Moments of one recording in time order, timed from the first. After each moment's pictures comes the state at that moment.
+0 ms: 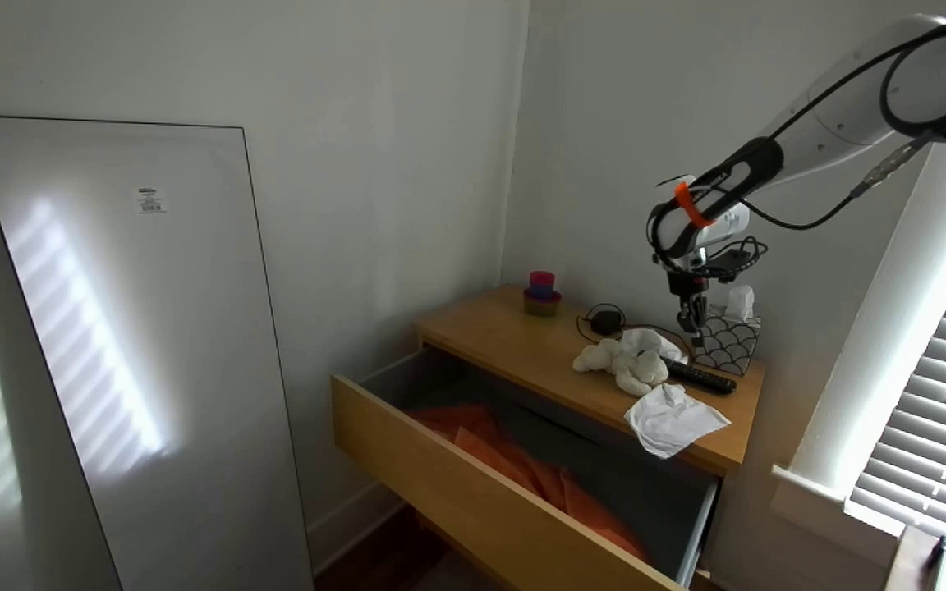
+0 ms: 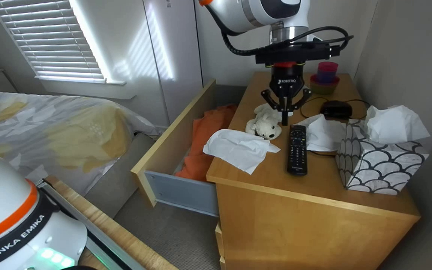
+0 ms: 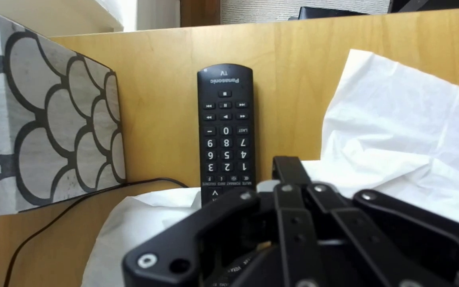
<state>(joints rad) -0.26 0.48 -0.22 -1.81 -0.24 2.08 -0.54</state>
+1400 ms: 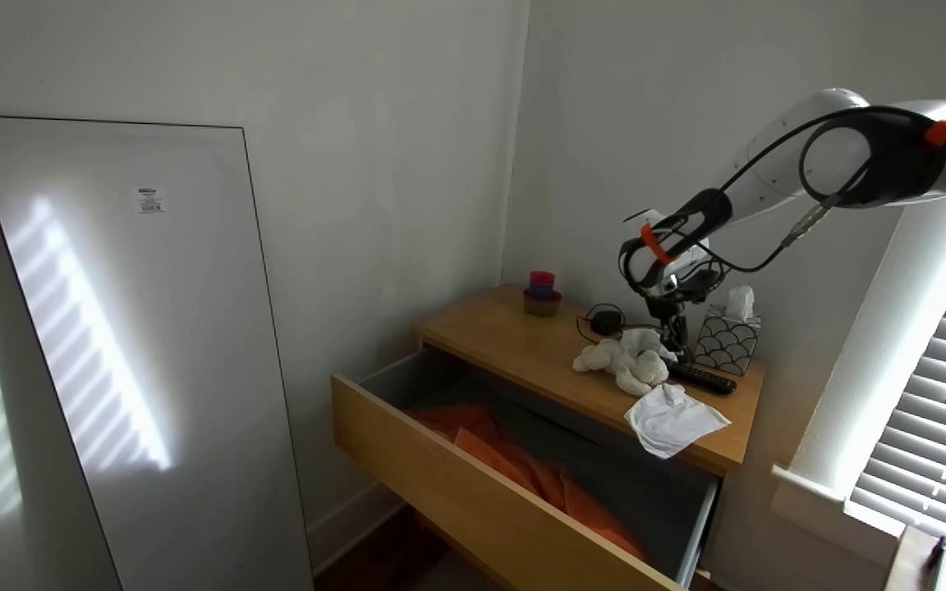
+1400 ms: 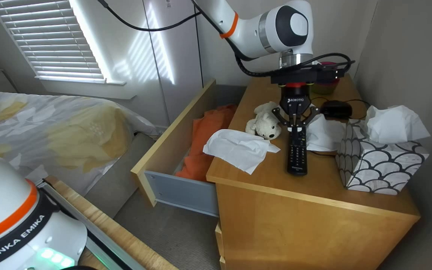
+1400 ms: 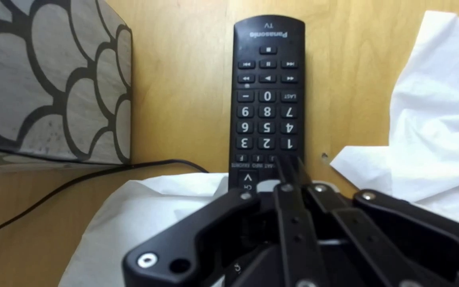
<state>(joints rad) -0.27 0.76 -0.19 -1.54 -0.30 1.98 -0.54</state>
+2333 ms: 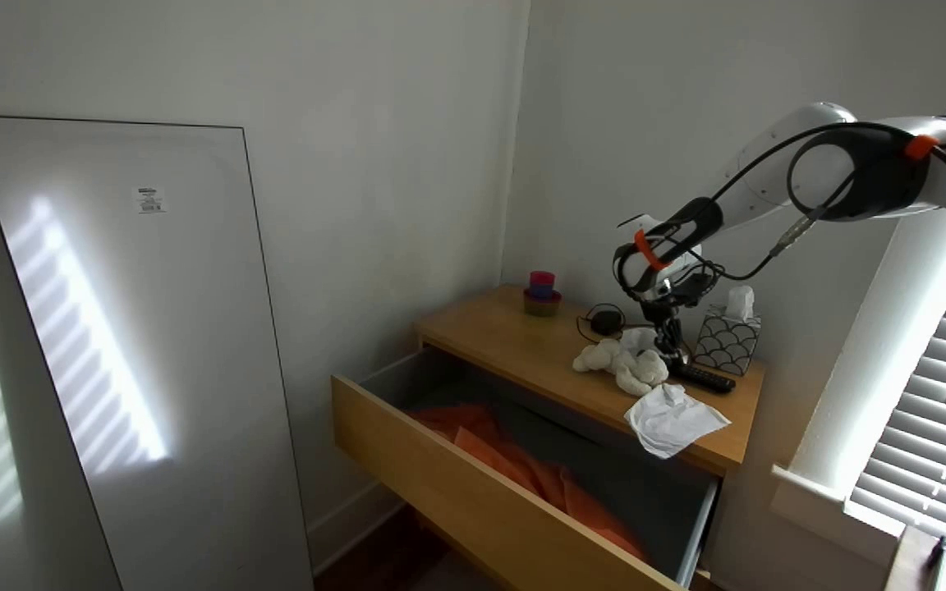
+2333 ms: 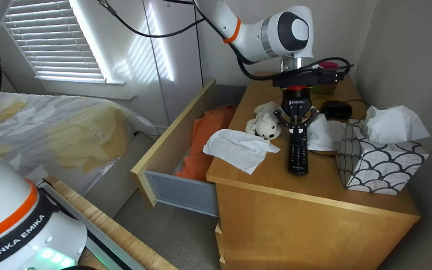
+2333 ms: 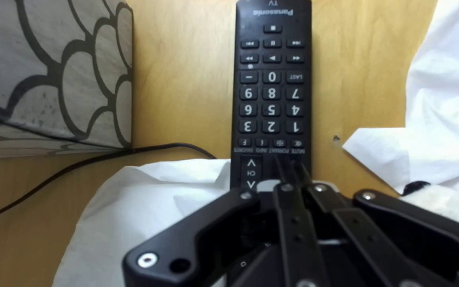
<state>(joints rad) -0.28 0.81 -0.19 -1.47 -0.30 1.97 -0.53</state>
